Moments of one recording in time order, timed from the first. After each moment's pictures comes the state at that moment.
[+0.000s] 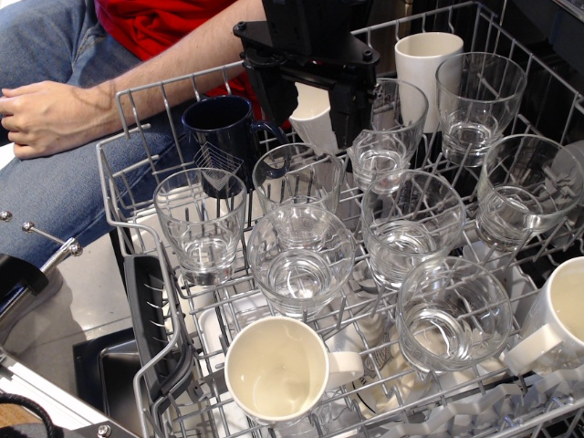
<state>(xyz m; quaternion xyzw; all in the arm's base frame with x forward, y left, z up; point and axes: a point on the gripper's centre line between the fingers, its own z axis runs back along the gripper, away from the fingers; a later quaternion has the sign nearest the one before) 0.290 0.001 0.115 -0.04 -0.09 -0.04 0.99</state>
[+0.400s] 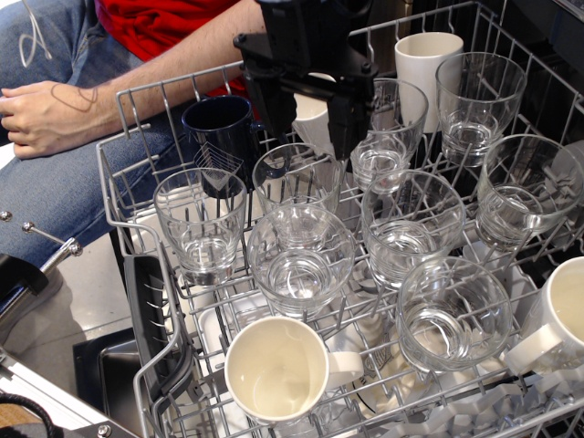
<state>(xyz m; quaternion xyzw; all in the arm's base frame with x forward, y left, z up) 0.289 0.001 0.101 -0.04 -0.08 -0.04 0.99</state>
